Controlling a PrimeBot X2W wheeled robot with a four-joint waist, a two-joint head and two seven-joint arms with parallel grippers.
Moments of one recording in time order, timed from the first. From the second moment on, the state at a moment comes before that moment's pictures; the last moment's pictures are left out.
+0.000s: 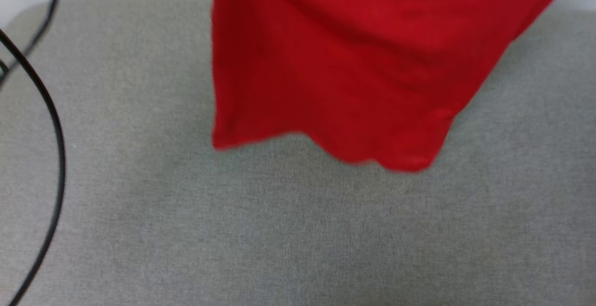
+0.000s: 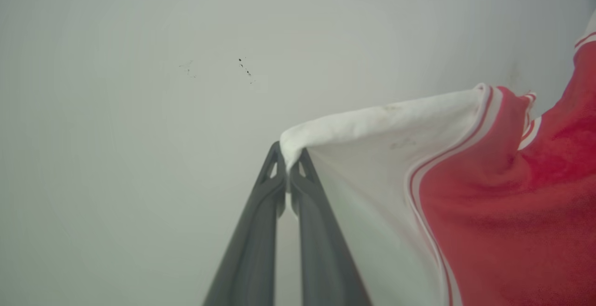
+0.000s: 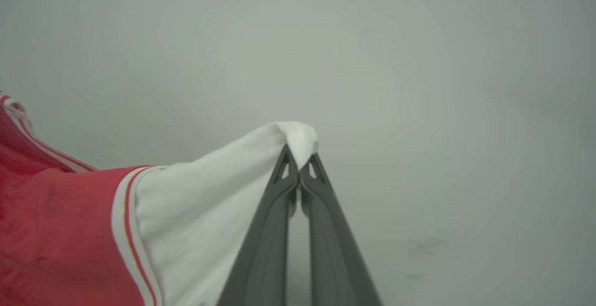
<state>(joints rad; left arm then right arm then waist) -1.52 0.74 -0.95 0.27 -0.76 -0.02 0.06 -0.99 -0.68 0.12 0.11 0.54 0.13 0.36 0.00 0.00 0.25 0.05</state>
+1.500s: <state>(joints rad) -1.35 0.66 -0.90 0.57 -0.83 -0.03 -0.23 -1.23 -0.74 0.66 0.56 0.77 0.13 0.00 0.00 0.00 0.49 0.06</state>
